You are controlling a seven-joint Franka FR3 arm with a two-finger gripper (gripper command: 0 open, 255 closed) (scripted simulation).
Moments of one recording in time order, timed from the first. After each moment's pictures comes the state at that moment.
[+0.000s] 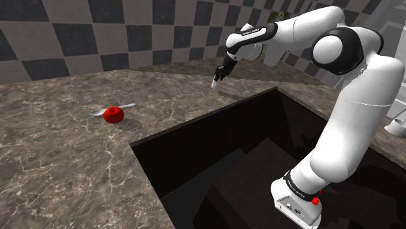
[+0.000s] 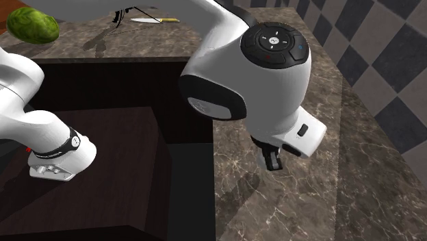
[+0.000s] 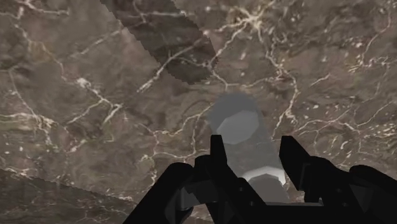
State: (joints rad) arm -0.07 0.33 -0.20 -1.85 0.34 2.35 -0.48
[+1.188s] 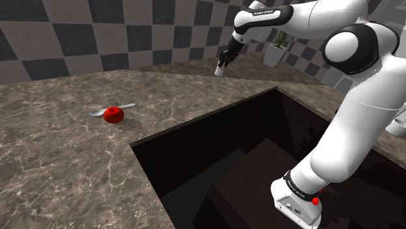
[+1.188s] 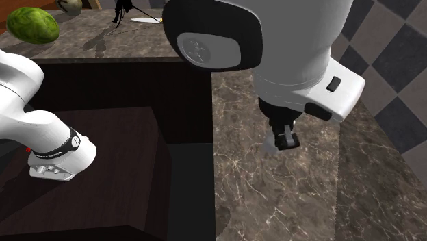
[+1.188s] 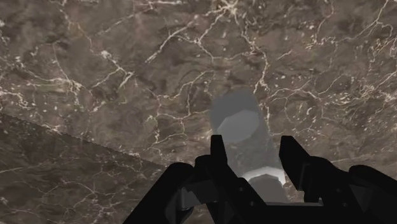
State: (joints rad) arm -0.07 0.24 -0.22 -1.73 0.28 2.15 -0.41
